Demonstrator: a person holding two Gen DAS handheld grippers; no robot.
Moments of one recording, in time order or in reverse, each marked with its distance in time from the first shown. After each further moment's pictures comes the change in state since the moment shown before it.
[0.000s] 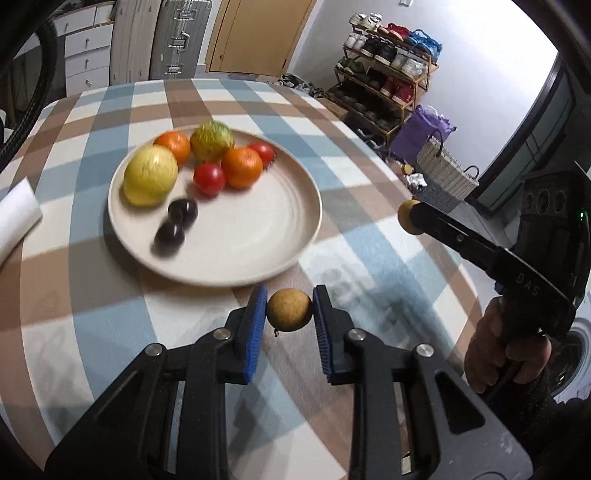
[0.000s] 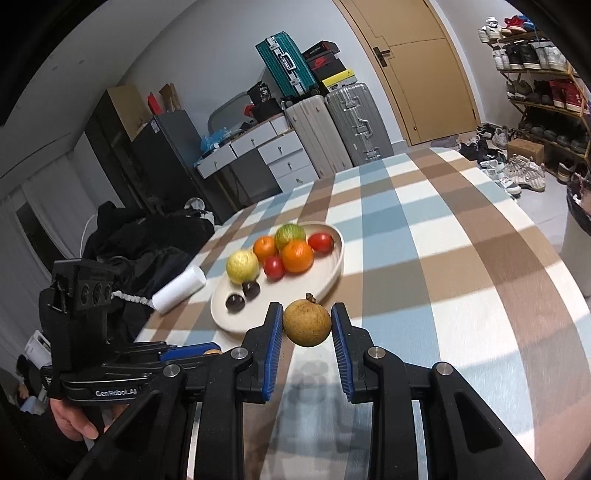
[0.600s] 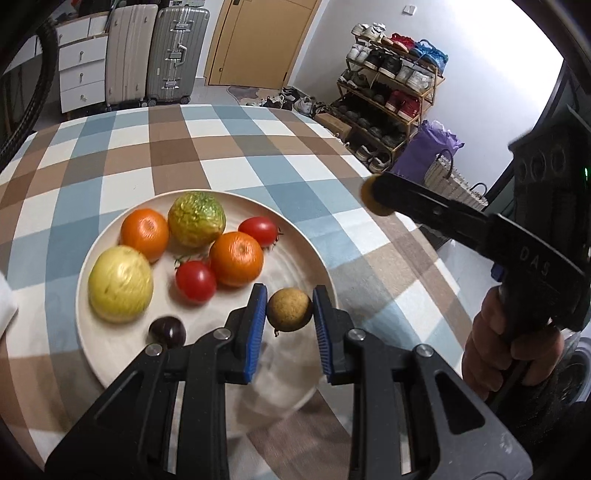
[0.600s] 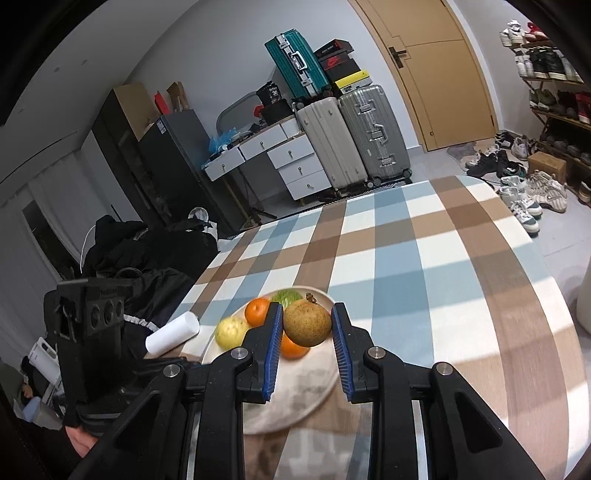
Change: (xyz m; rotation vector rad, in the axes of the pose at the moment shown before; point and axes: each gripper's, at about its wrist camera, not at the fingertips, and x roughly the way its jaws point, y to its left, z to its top) left arm 0.059 0.006 0.084 0.014 -0.037 0.022; right arm 0.072 -0.018 0.098 -0.026 0.027 0.045
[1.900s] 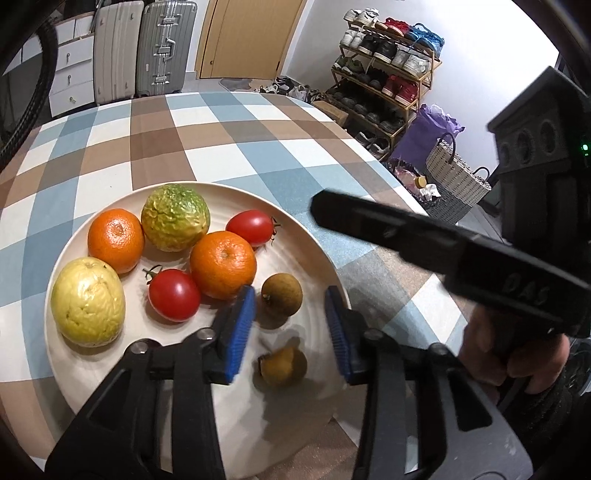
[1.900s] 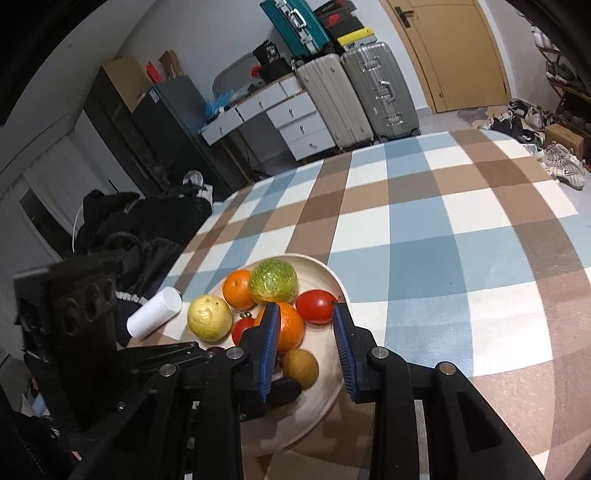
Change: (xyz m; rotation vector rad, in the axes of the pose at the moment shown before) left arm 0.035 -0.002 0.000 0.044 0.035 0.001; right arm 0.056 -0.010 -0.011 0.022 0.124 0.014
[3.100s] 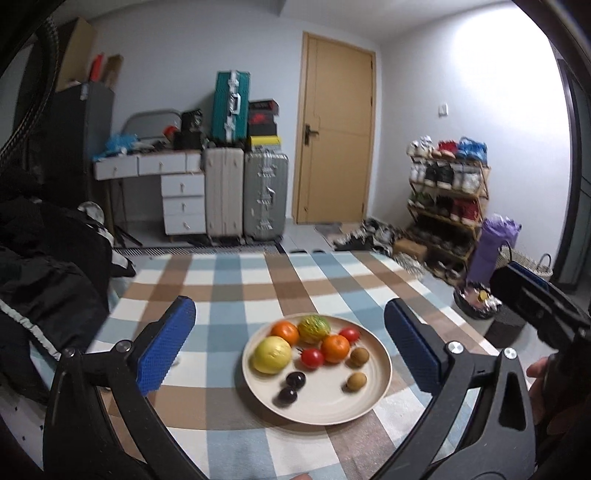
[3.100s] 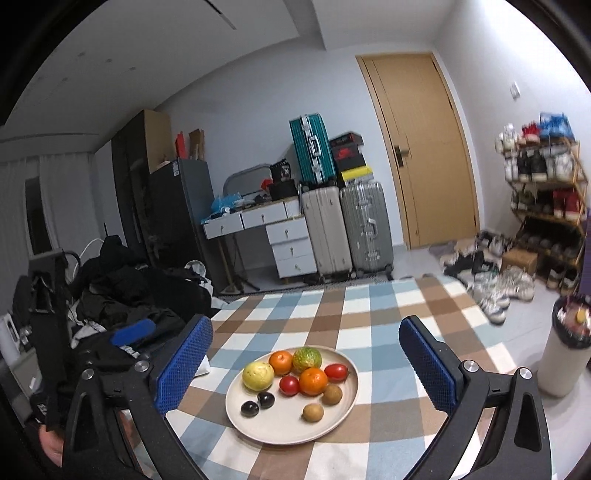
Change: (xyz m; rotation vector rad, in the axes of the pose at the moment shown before) left arm -0.230 -0.031 -0.071 -0.002 -0.640 0.416; right arm -0.159 0.120 -0.060 -0.242 -0.527 -0.167
